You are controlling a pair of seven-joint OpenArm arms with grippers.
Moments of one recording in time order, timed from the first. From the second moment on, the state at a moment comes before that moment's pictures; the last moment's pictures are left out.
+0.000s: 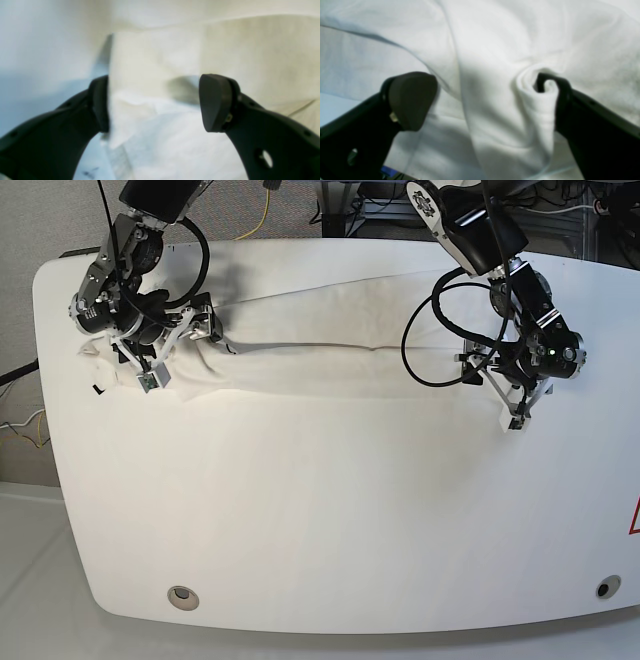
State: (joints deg) left arm -9.1 6.0 -35.1 91.9 1.2 -41.9 73.2; right arm -5.5 2.6 31.1 95.0 22.3 40.6 -76.6
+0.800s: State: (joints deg) left arm -9.6 4.8 -32.2 91.9 -2.4 -41.9 73.0; right arm -5.4 2.6 31.1 95.0 22.1 40.6 -76.6
